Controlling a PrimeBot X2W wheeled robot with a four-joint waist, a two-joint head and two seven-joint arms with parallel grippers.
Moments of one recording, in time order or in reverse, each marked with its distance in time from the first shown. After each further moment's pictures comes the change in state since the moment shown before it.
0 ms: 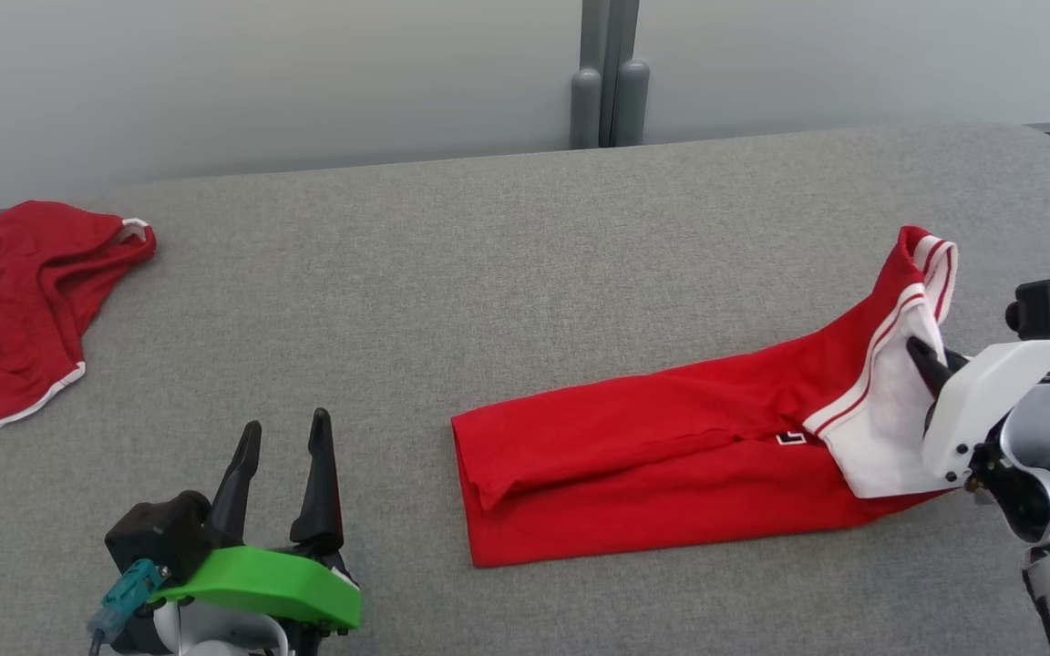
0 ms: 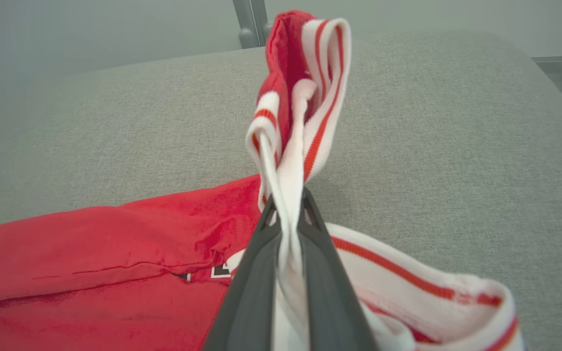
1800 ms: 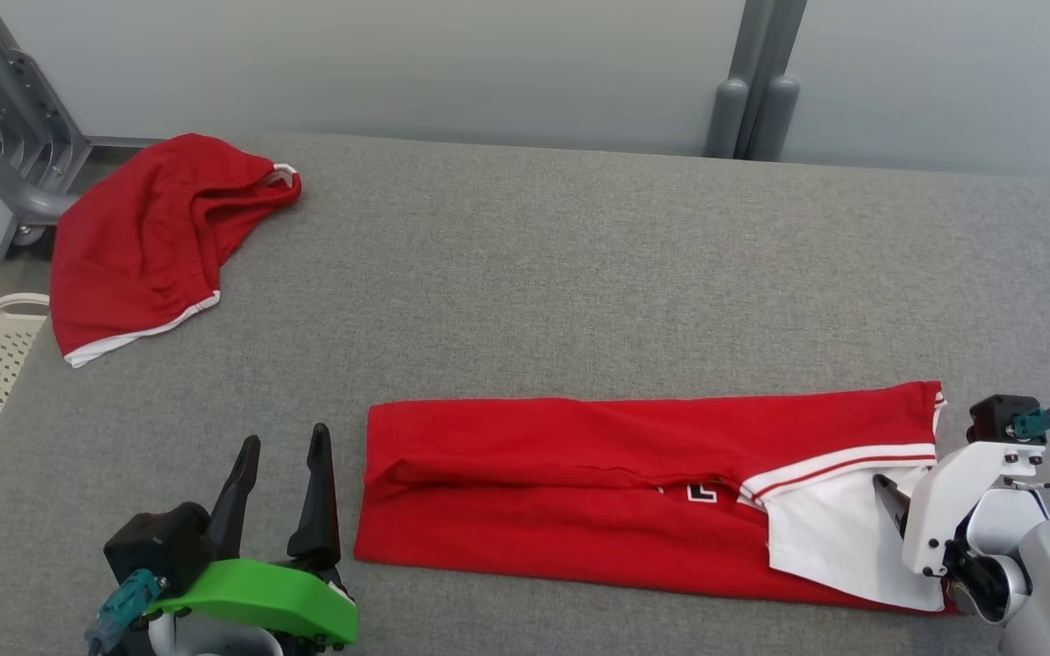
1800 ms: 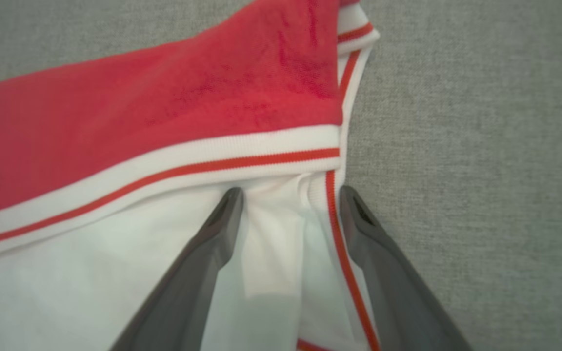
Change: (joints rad) left arm 0.015 0.037 -0.028 -0.022 -0.018 0.020 0.006; right arm -0.002 0.032 0.077 0.407 0.004 -0.001 -0.073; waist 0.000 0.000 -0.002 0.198
